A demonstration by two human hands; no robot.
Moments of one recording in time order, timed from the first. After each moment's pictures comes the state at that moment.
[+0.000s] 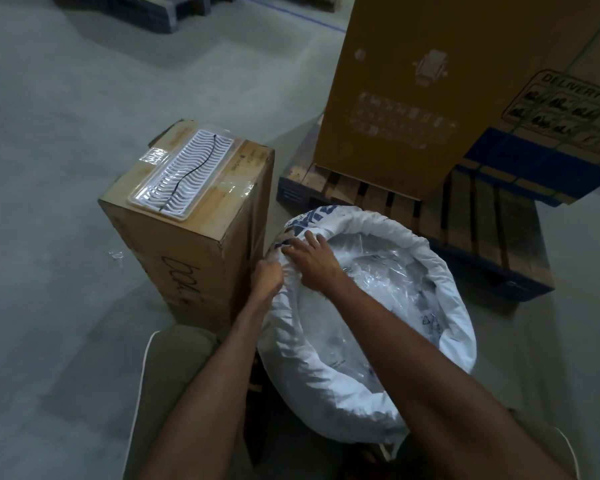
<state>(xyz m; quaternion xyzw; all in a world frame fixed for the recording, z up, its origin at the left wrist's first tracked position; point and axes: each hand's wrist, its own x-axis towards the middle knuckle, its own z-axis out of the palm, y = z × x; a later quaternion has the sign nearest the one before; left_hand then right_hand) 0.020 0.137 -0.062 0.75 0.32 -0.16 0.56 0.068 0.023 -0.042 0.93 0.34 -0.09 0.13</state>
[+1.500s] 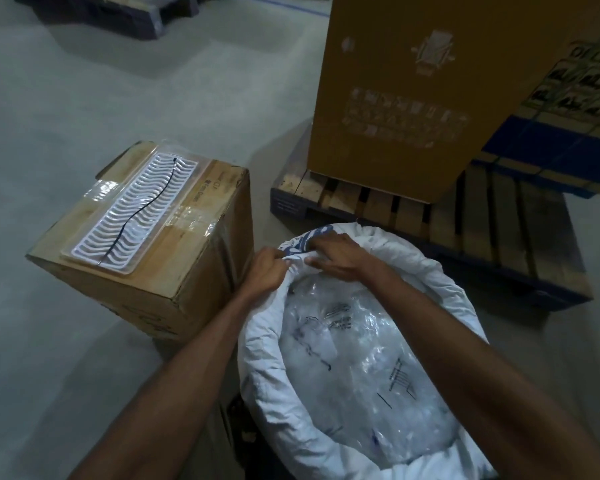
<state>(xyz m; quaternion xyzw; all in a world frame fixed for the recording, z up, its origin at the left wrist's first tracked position) 0.137 0.134 -0.079 0.89 0.12 -0.11 0.43 0.202 -0.059 -0.053 0.93 0.31 -0.17 -0.08</state>
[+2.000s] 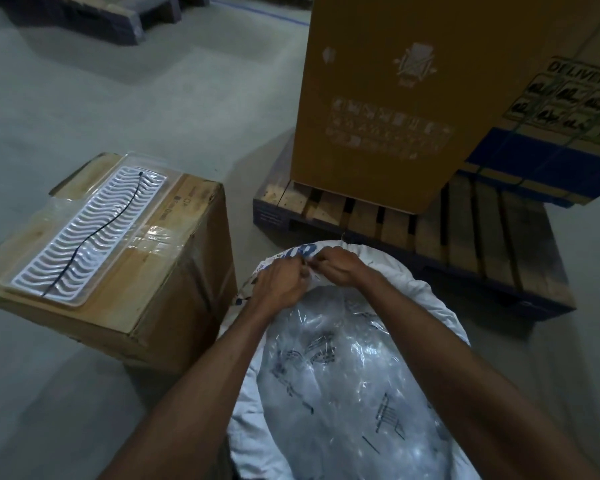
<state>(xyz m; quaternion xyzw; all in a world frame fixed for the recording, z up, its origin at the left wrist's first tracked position) 0.176 0.068 -0.085 0.96 0.00 -0.09 0.26 0.239 -0.086 -0.066 0.95 0.17 -0.22 -0.15</state>
